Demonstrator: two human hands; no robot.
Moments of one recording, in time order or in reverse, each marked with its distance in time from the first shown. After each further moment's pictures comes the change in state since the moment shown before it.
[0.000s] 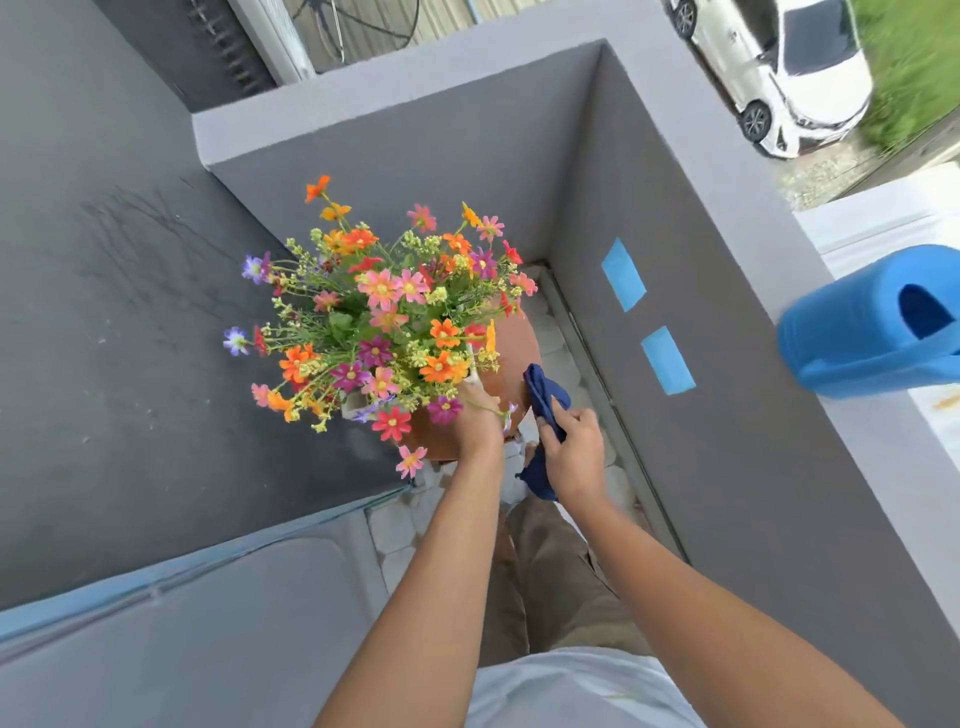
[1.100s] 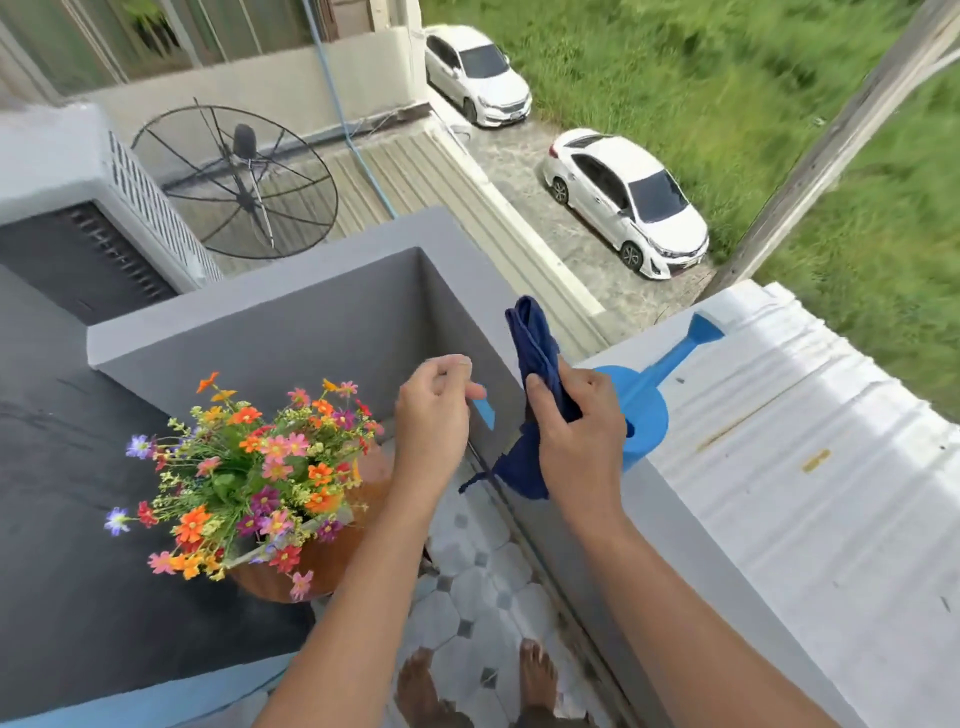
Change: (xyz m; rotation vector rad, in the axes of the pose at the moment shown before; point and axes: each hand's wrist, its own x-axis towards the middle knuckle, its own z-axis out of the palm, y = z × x) left_hand -0.191 0.055 0.114 0.252 -0.347 0.866; right_hand -0.023 -0.095 -0.312 0.521 0.461 -0.257
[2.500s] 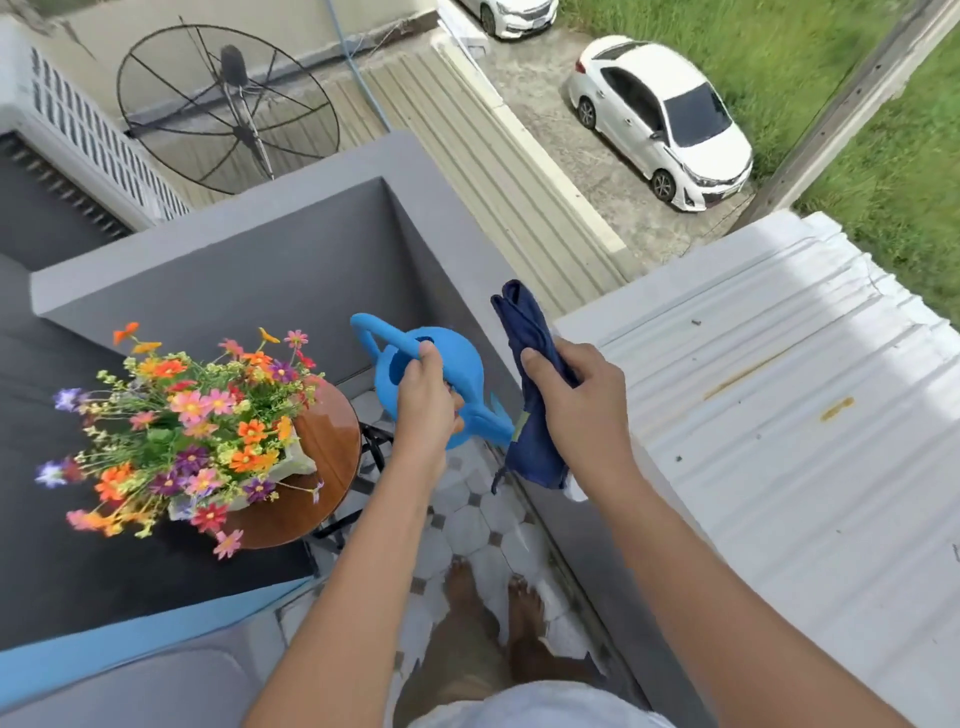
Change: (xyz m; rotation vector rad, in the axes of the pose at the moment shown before) left_hand 0.017 -0.068 0.099 -0.153 0.014 -0.390; right_hand 0.050 0.056 -0.072 0.058 -0.211 0.198
